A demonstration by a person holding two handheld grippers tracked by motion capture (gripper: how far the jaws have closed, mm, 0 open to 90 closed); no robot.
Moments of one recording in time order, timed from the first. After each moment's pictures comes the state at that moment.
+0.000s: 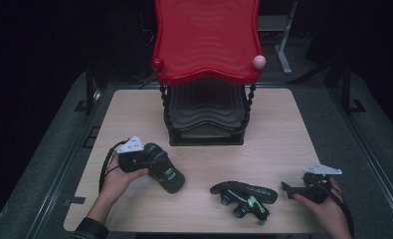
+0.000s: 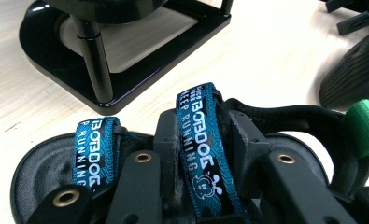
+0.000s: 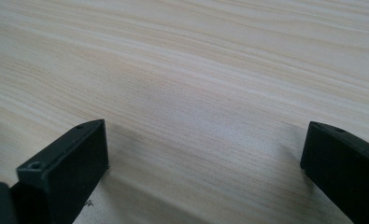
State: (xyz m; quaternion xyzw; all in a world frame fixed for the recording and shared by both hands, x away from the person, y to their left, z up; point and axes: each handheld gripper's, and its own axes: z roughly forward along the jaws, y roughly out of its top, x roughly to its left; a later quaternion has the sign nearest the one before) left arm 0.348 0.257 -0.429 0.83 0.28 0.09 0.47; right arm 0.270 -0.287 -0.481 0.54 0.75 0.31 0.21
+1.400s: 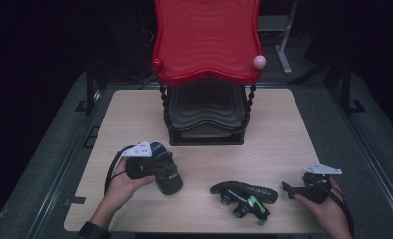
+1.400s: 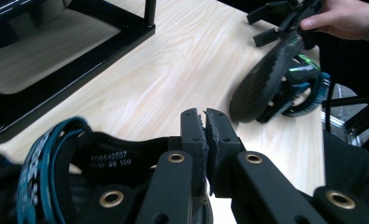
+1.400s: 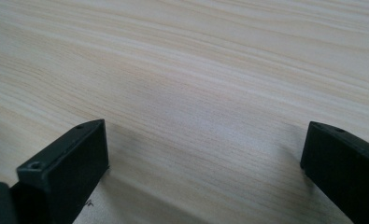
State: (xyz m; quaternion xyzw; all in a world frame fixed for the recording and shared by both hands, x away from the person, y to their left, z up) left arm 0.311 0.236 -0.403 0.84 0.23 0.01 0.49; right arm 0.271 -0.288 -0.481 0.54 0.75 0.31 0.21
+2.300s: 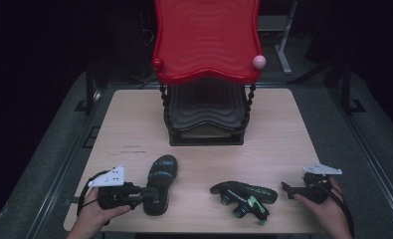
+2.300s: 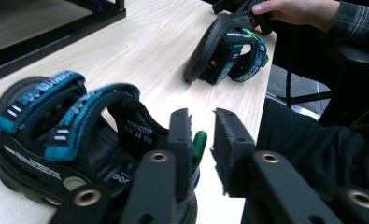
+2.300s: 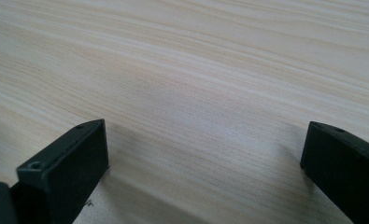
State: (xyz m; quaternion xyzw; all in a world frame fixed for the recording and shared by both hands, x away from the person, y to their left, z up) left arm 0.249 0.279 -0.400 0.83 0.22 0.00 0.51; right arm 0.271 -0.288 -0.481 0.54 0.75 0.31 0.21
